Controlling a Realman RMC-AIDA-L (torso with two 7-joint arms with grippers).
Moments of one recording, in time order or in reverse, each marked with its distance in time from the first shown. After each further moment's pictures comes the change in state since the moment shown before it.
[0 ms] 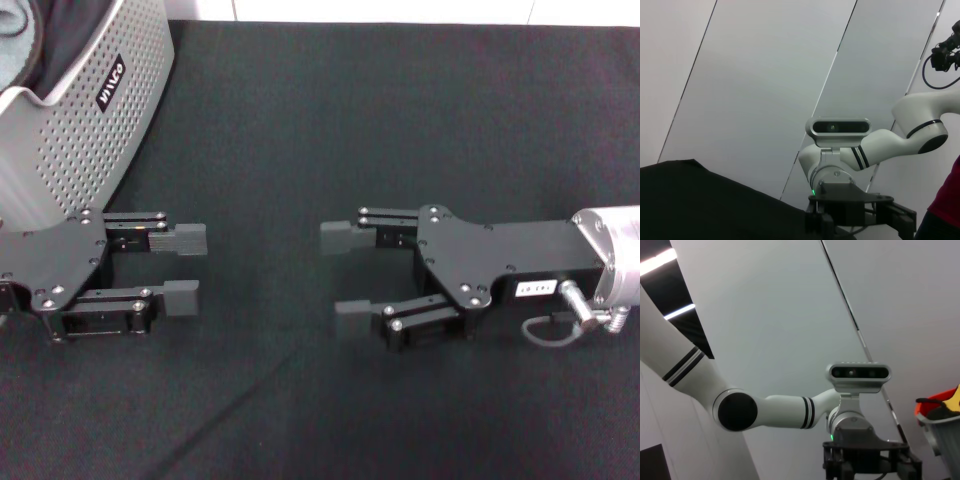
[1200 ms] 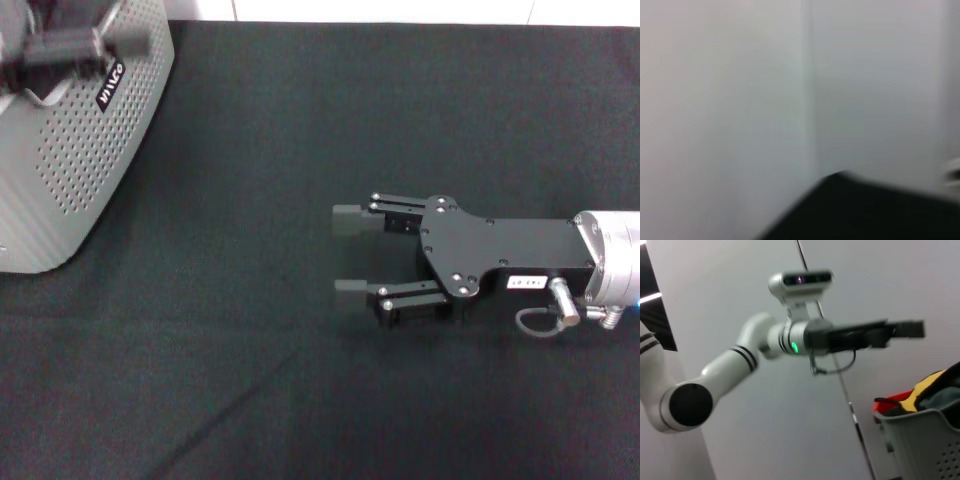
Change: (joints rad) left arm -0.001 -0.144 -0.319 0.926 0.103 -0.131 -0.509; right arm -0.035 0.011 0.043 0.012 -0.010 0.076 -0.085
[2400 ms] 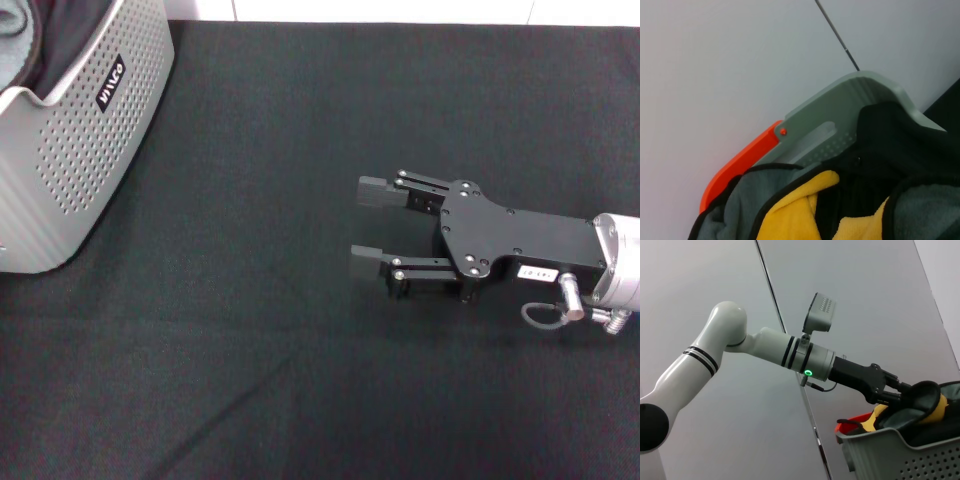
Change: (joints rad) left arm -0.038 -0.068 0.197 0.251 0.966 -0.531 -0.026; right arm -0.069 0.023 0.100 0.010 -0.007 0.017 -0.055
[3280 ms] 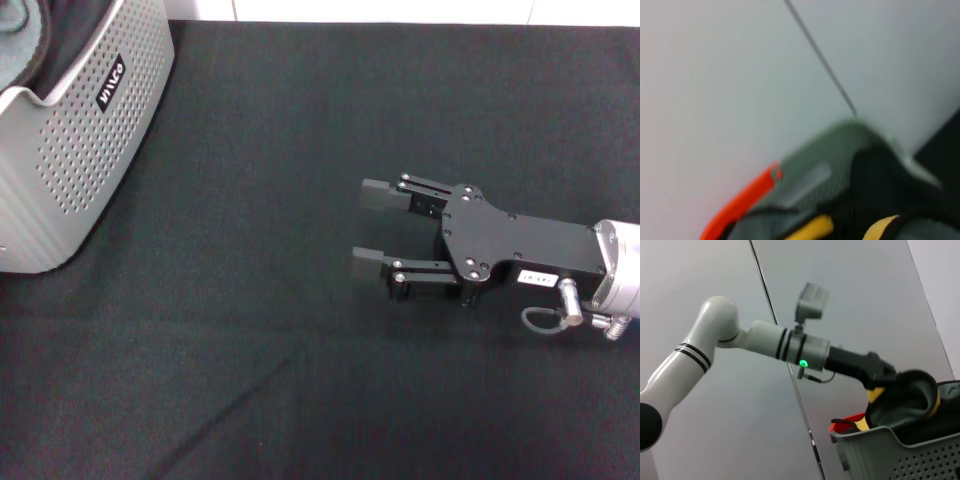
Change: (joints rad) left arm -0.002 0.000 0.023 0.033 -0.055 -0.003 -0.026; right arm -0.017 0.005 0.002 0.000 0.005 0.009 -0.014
